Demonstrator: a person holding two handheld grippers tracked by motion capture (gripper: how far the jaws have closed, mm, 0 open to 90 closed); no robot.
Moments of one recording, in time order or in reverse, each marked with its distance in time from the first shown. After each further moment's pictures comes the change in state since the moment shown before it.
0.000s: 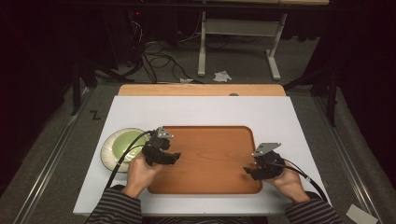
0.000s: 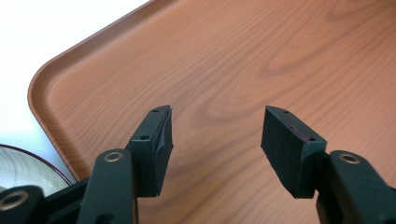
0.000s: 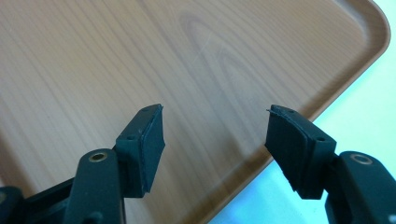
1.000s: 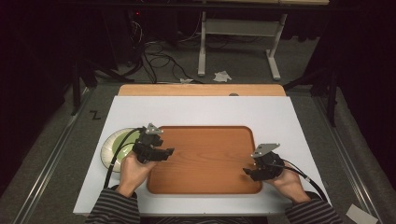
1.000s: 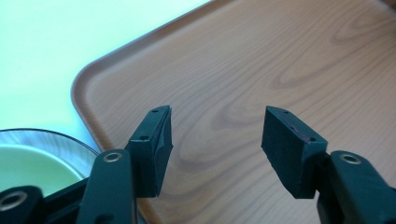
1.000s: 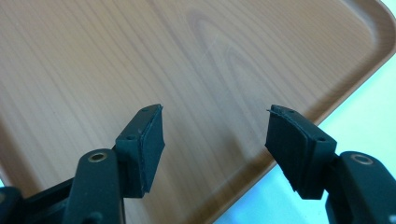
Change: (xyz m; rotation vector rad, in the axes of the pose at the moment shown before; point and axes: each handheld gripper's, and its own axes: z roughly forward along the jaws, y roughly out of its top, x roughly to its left) left arm 0.016 -0.004 -0.022 -0.058 0.020 -0.050; right arm 0.002 0.001 0.000 0.011 0.009 -0.014
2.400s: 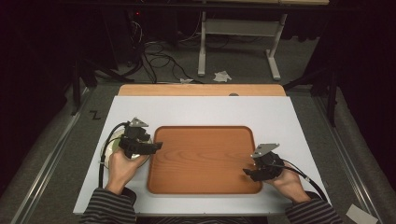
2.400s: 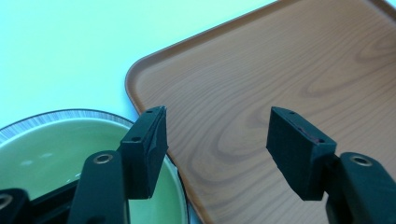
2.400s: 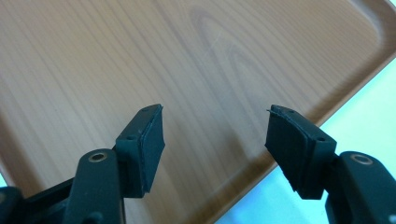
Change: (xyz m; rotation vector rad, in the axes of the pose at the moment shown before) left arm 0.034 -0.003 -0.022 -0.028 0.003 -0.109; right arm 0.000 0.000 0.001 0.003 0.009 -0.010
